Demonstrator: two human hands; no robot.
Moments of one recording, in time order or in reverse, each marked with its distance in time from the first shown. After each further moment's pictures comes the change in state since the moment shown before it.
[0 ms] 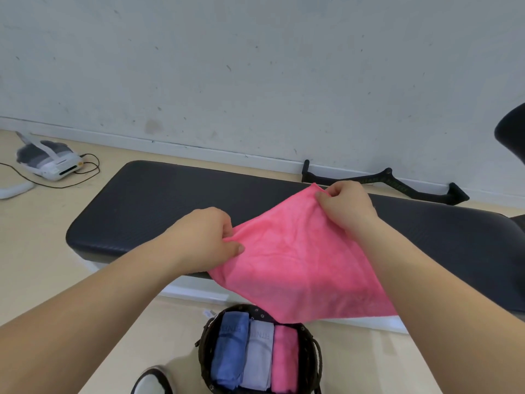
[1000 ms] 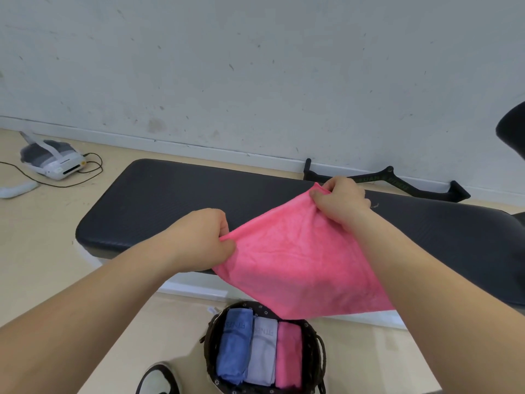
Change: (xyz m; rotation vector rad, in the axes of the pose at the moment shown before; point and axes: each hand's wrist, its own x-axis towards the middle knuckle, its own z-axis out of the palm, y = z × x) left_hand -0.011 -0.012 -0.003 -0.066 -0.006 -0.012; right_hand -0.001 -0.014 0.011 -0.121 -0.029 -0.011
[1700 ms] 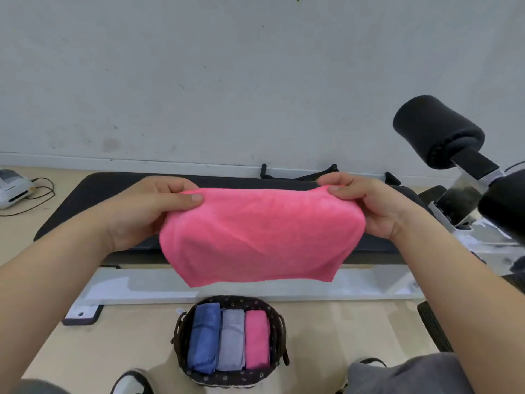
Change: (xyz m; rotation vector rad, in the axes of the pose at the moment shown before) left_hand -0.048 0.036 -0.038 -0.971 -0.224 0.231; right_hand -0.110 0.082 -0.150 1.035 -0.488 0.024
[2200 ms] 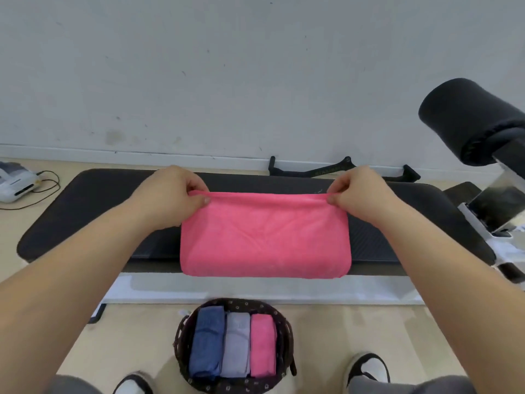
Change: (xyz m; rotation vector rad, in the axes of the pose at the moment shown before) left_hand 0.080 -0.020 -0.002 0.897 0.366 0.047; right_hand 0.075 0.017 -0.006 -1.112 0.440 -0.141
